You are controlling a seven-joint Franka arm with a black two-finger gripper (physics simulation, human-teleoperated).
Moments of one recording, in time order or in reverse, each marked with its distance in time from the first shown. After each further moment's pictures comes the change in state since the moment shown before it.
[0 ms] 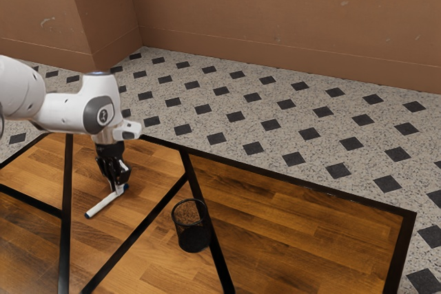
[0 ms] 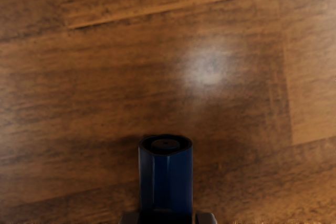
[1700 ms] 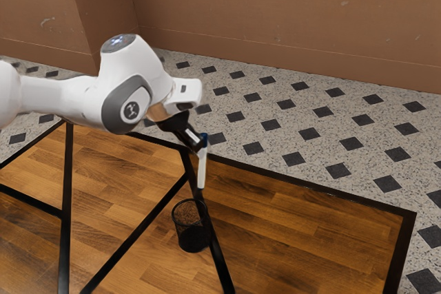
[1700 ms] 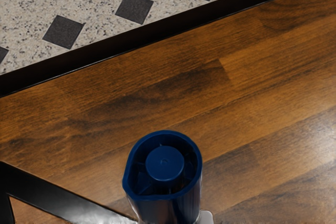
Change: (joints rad) arm -0.364 -0.458 -0.088 -0.267 -0.146 0.376 -0.144
